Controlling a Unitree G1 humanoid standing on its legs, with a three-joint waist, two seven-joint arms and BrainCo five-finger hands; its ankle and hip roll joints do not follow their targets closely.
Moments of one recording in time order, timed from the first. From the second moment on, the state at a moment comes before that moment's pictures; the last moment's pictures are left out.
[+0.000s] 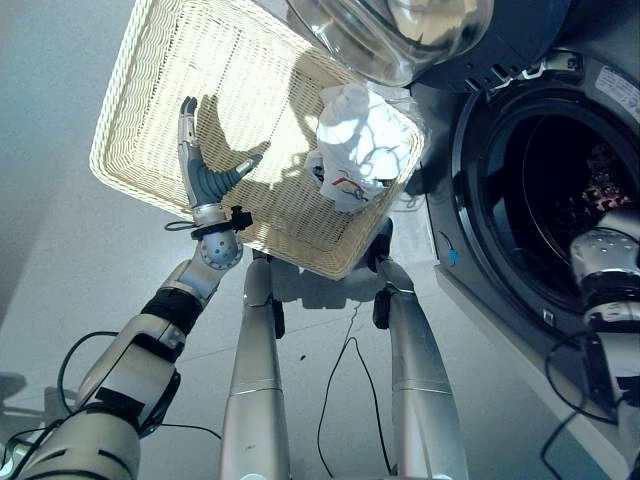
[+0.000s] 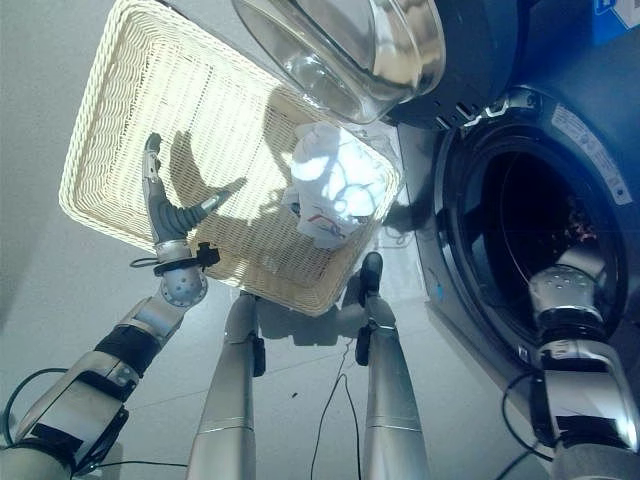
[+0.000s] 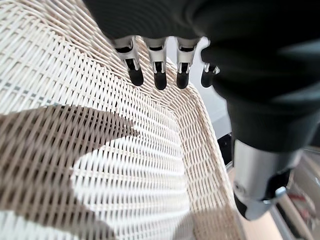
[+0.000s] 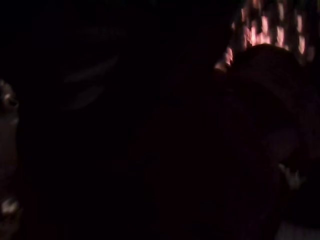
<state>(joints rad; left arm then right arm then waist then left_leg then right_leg) -0.81 0.61 -0.45 0.70 0.00 -0.55 0.90 -0.82 -0.73 -0.09 0.88 1.39 -0.76 -0.59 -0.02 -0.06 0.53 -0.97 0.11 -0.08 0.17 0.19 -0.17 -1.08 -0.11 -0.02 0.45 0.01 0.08</state>
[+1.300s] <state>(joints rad) -0.91 0.56 -0.43 0.85 -0.26 -0.49 0.74 -0.86 -0.58 0.32 0.86 0.53 -0.12 -0.57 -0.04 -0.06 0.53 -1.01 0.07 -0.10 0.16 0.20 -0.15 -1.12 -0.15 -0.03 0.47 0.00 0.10</state>
